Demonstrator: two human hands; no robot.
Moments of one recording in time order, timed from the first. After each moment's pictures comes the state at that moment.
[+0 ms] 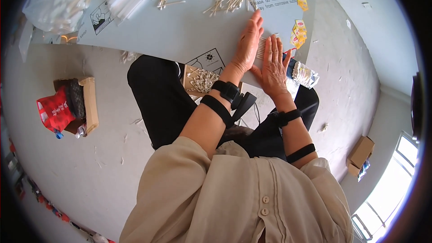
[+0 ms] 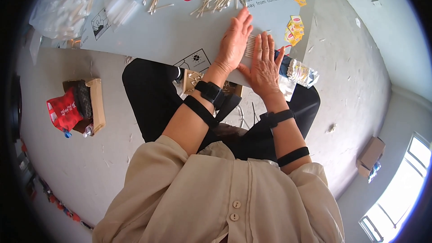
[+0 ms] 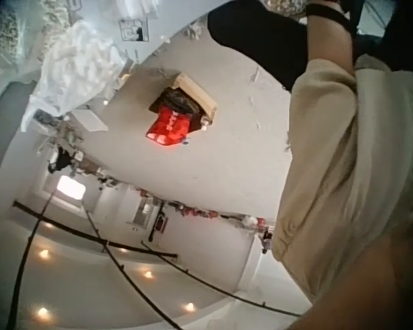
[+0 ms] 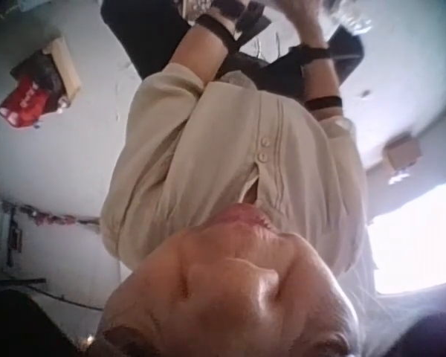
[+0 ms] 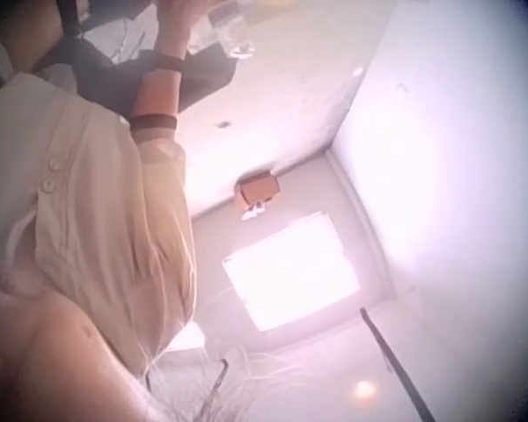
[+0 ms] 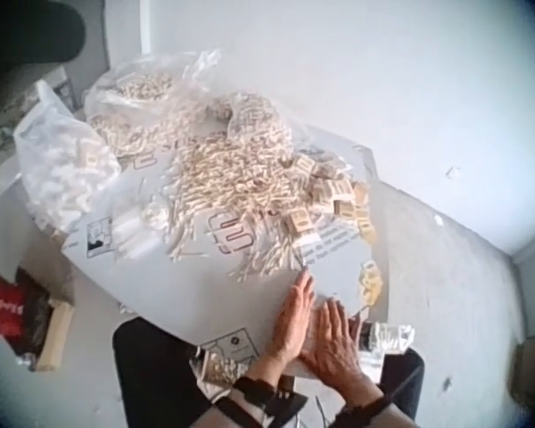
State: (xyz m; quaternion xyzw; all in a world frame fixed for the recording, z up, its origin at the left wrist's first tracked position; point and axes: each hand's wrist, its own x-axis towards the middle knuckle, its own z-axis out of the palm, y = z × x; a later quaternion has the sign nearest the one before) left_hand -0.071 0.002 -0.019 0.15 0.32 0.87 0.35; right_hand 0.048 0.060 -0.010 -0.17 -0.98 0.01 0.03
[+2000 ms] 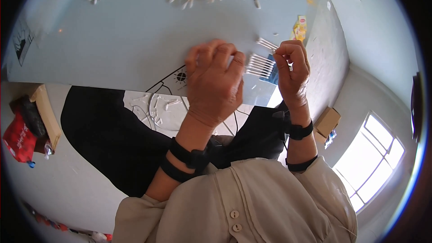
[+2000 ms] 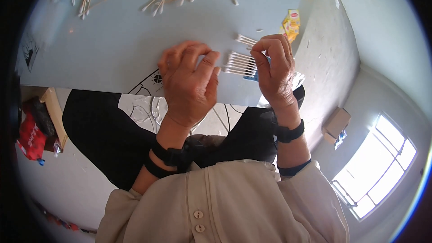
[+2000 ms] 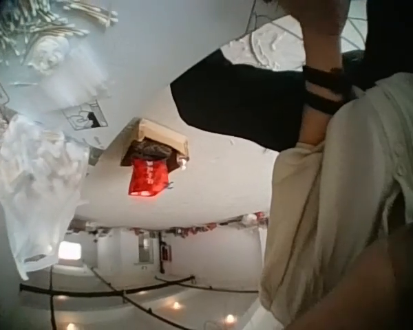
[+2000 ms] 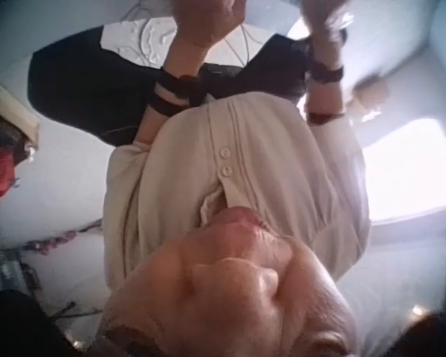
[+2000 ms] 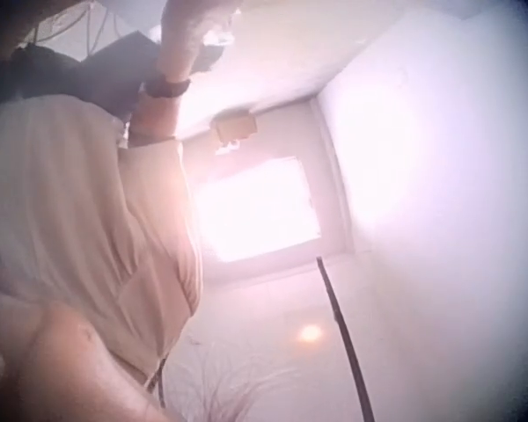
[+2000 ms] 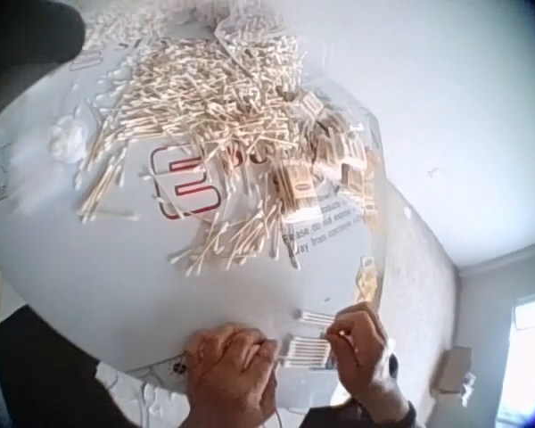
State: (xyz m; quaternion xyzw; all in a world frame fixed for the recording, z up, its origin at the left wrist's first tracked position) left_hand -0.064 -0.065 0.000 0.33 0.82 0.47 0.05; right_hand 0.012 0.105 0.045 -0.16 -0.95 0.25 0.09
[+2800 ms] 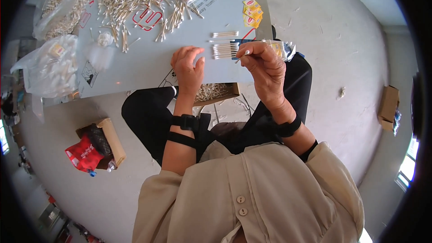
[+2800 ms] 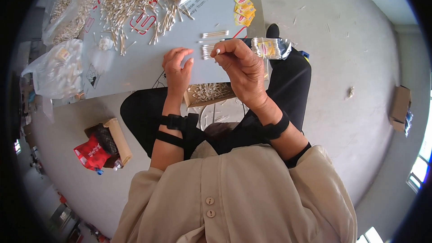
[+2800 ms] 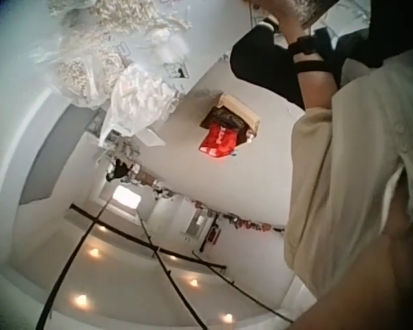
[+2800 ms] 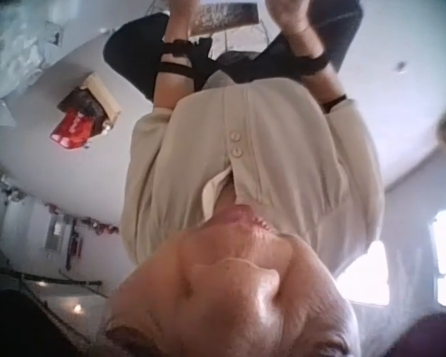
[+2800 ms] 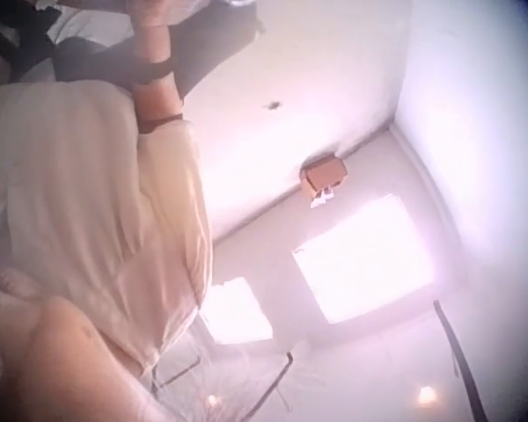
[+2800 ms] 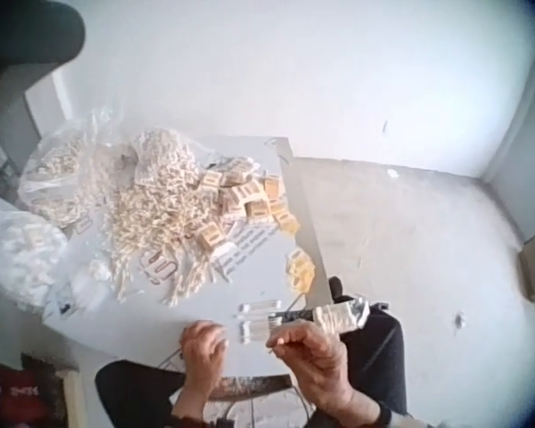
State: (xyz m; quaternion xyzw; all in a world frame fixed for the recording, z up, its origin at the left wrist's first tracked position) left_hand -0.067 -0.070 -0.010 0.40 0.81 0.43 0.01; right_hand 0.084 0.043 0.095 -0.15 -0.63 0.68 0.33
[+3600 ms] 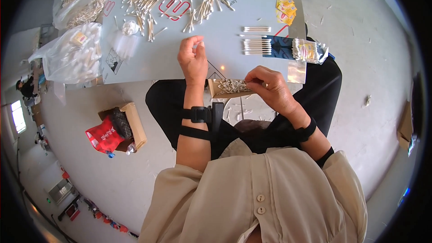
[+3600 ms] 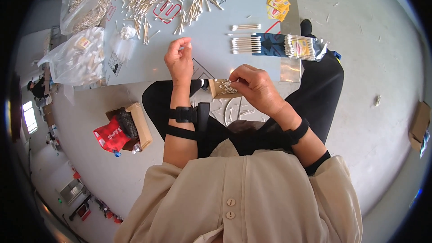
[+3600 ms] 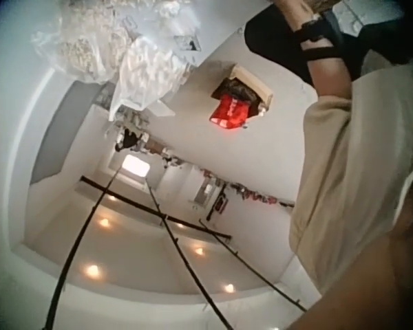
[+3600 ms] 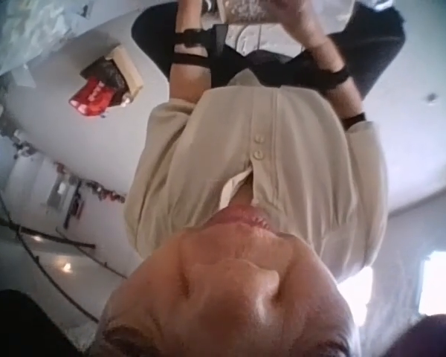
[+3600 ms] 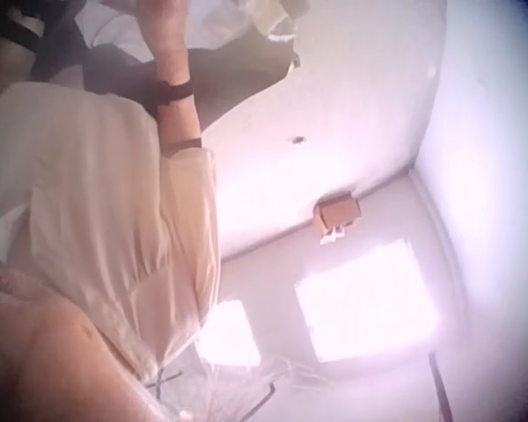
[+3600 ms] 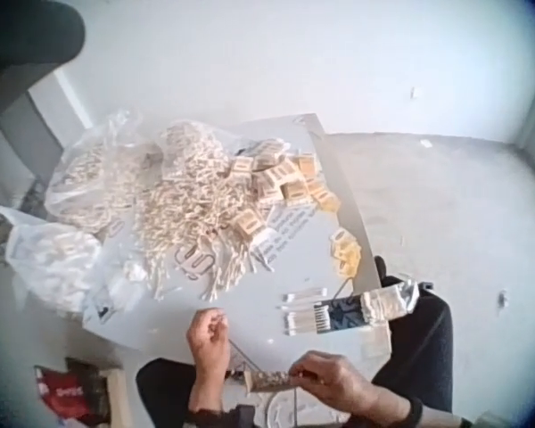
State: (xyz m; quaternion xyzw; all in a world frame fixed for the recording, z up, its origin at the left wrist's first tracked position) left_hand -0.107 -0.086 -0.001 0.24 0.81 0.54 0.07; right_hand 0.089 0.027 0.057 -0.18 -0.76 0.62 0.10
